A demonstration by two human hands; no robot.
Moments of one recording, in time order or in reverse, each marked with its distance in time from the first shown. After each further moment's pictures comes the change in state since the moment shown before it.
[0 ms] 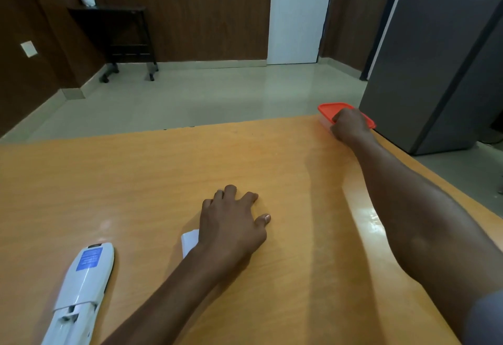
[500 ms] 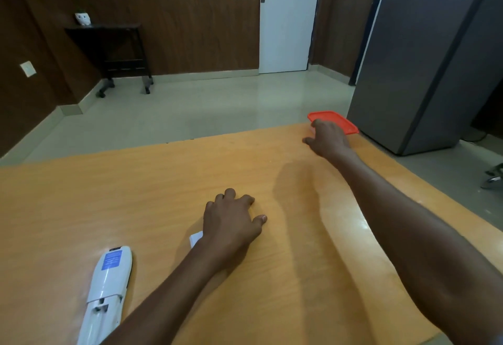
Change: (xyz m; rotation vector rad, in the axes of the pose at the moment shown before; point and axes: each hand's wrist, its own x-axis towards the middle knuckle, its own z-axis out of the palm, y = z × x) left_hand 0.003 -0.002 -0.012 -0.001 -0.068 0.016; right_hand -0.067 -0.033 -0.030 -0.017 0.020 -0.132
